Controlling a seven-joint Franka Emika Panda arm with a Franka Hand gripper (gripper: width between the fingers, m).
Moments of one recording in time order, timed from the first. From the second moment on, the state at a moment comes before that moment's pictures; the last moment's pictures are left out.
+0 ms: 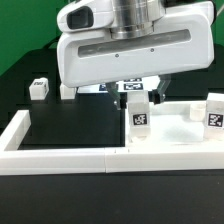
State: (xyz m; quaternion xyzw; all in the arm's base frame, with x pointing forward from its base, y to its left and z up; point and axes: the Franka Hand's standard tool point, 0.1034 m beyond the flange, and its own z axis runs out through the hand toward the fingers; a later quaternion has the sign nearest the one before) arm 0.638 -0.004 0.090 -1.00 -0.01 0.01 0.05
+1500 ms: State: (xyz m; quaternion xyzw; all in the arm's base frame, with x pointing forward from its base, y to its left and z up) arm 0.625 -0.005 0.088 -0.77 0.63 -0.03 0.05
